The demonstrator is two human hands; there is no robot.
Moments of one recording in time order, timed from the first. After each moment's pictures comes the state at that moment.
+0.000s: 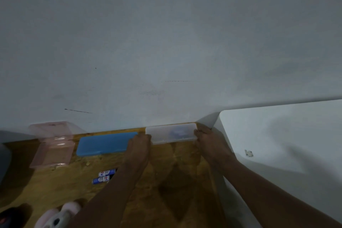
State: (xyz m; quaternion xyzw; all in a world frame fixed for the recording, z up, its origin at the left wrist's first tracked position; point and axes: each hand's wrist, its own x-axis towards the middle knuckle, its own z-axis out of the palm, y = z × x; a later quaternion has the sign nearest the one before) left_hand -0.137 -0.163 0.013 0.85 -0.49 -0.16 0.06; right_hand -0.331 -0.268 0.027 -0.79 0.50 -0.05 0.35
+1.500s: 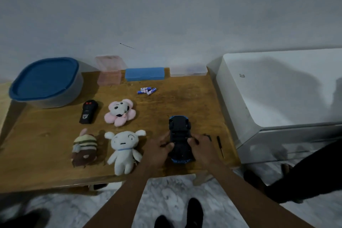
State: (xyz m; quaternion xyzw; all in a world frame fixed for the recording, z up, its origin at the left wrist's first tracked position) left_hand -0.277 0.152 0.008 0.73 -0.28 -0.47 0.41; right_hand -0.419 0.059 0.009 -0.70 0.52 -0.07 0.49
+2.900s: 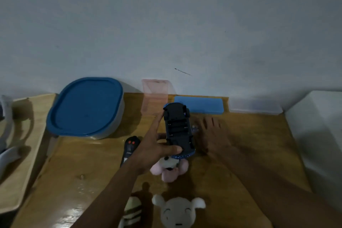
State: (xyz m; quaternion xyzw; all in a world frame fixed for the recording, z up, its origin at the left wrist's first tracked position) left_hand -0.022 0.102 0.048 0.65 -0.25 -0.49 0.52; right_hand -0.161 -0.074 -0.021 -0.95 0.30 0.05 0.01
